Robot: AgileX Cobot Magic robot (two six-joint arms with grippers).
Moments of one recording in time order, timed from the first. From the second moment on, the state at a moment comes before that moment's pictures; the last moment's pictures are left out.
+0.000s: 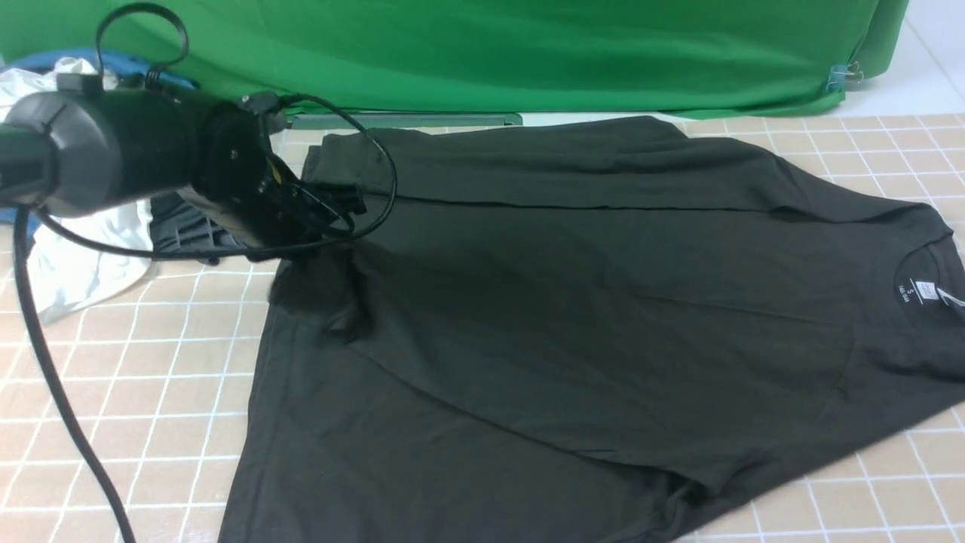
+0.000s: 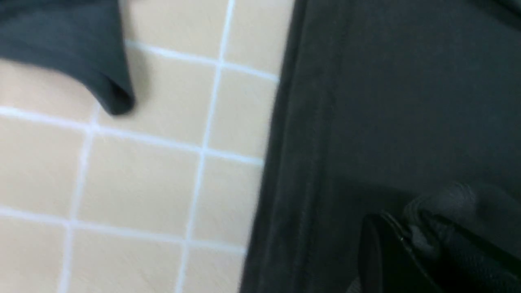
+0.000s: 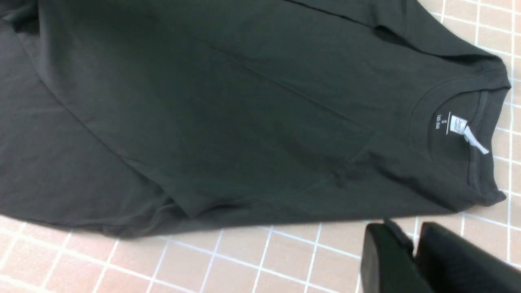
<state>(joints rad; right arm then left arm) 0.12 0.64 -0.88 0.09 1.08 -0.09 -0.23 1.85 -1.27 0.21 0.52 -0.53</state>
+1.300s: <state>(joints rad) 0.12 0.64 -0.88 0.09 1.06 -0.09 -0.05 2.44 -2.14 -0.50 0.87 -0.34</state>
